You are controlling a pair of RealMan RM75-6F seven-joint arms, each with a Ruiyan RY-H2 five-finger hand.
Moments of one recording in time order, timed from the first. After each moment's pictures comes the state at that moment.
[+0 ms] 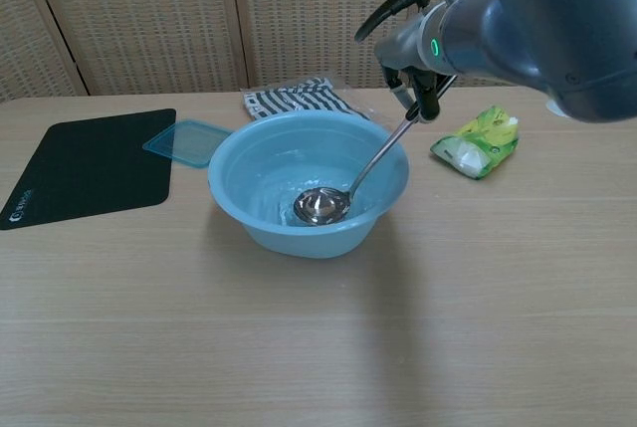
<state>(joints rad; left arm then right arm) -0.23 -0.98 -0.08 -1.89 1.20 1.26 0.16 1.27 -1.62 0.38 -1.47 -0.05 1.15 -1.52</state>
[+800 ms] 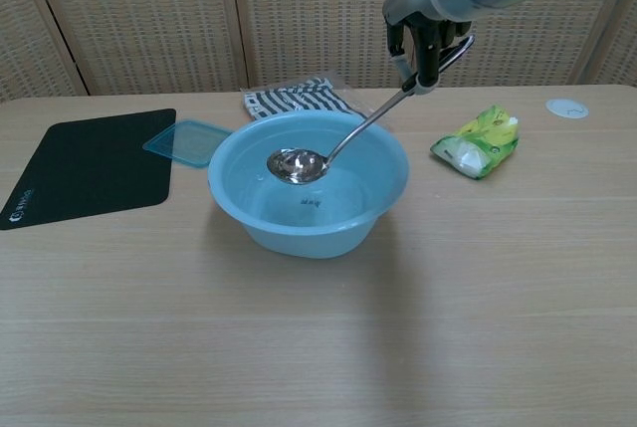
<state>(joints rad) -0.23 -0.98 -0.08 -1.90 1.19 1.26 0.17 1.32 -1.48 0.45 -1.57 0.14 1.14 -1.42</state>
